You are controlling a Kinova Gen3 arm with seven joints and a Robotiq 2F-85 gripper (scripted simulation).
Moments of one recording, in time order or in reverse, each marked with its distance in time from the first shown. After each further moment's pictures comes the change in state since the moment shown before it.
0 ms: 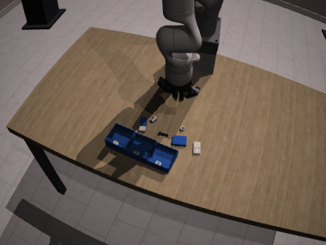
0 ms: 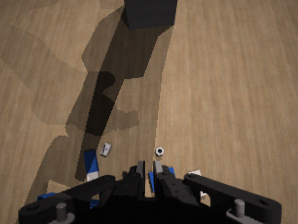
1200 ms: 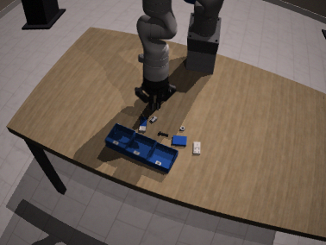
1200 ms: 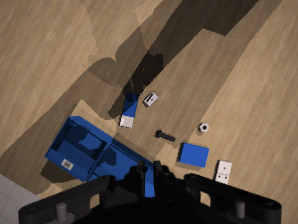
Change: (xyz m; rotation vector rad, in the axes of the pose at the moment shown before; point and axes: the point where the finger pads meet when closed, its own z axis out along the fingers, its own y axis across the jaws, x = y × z) arm -0.040 -0.066 0.025 0.044 -0.313 -0.452
